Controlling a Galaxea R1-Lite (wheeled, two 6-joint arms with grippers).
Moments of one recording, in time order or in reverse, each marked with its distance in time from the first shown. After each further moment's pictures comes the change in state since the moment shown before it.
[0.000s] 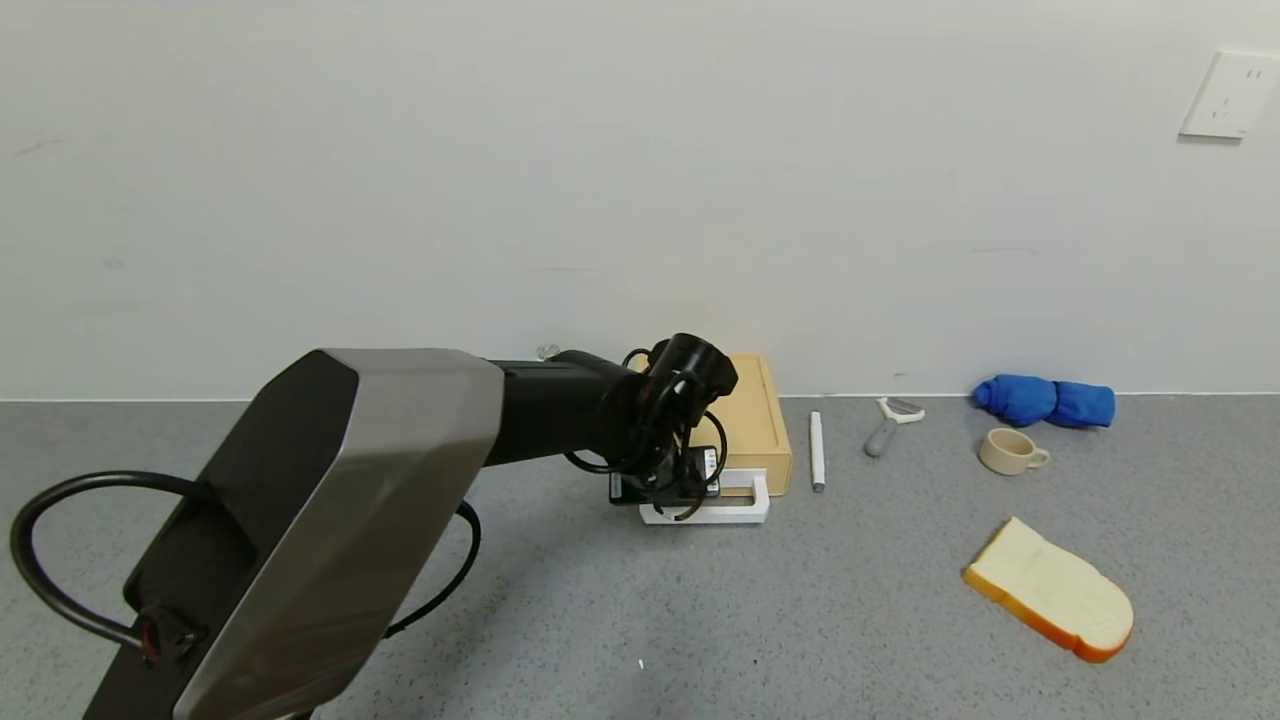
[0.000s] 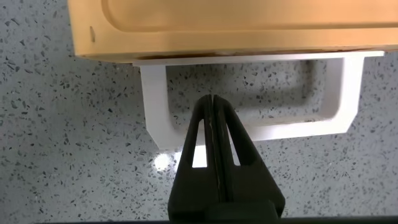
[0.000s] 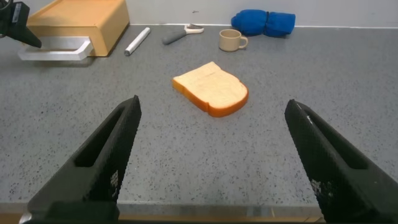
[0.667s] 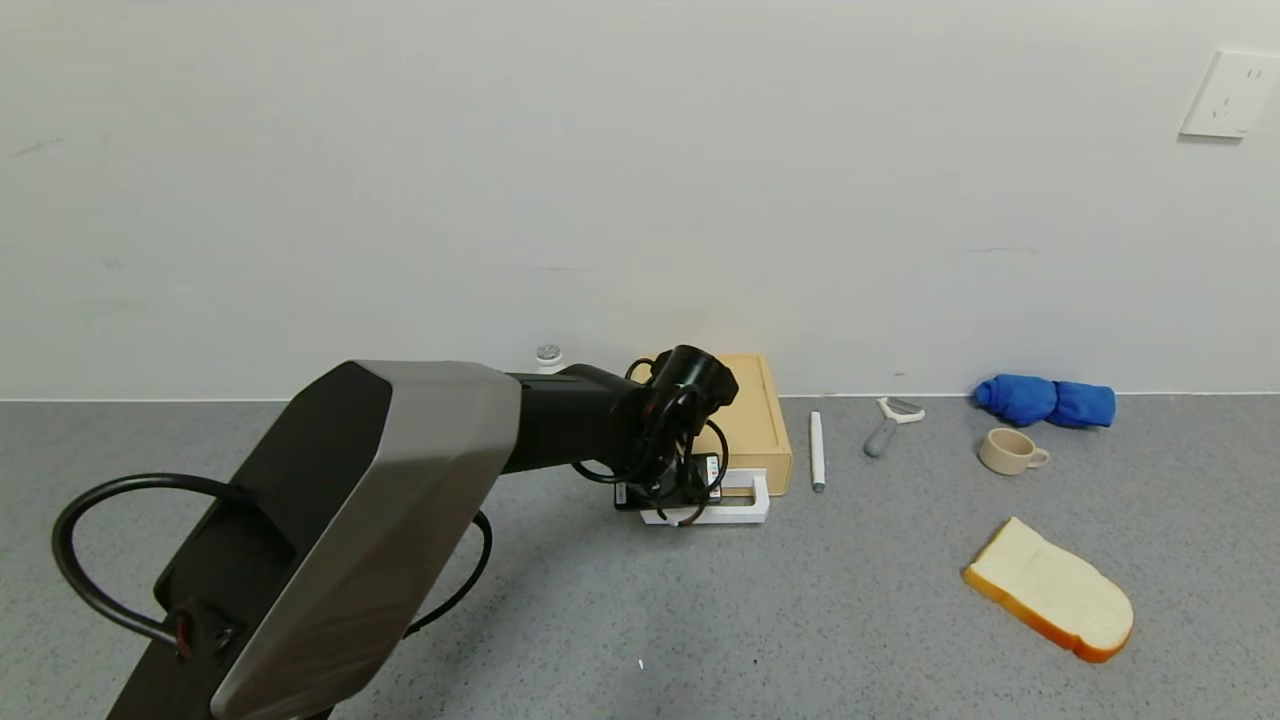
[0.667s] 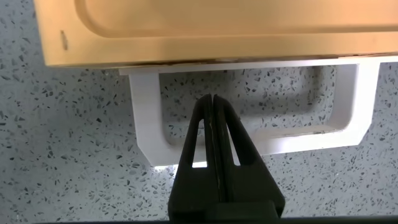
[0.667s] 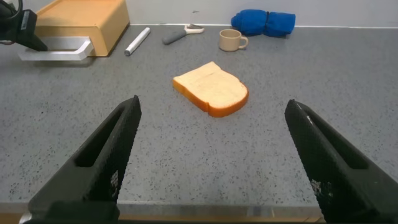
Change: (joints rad) left arm 0.003 0.033 -0.002 -0.033 -0.013 0.001; right arm 0.000 0.000 0.000 0.000 0.000 0.000
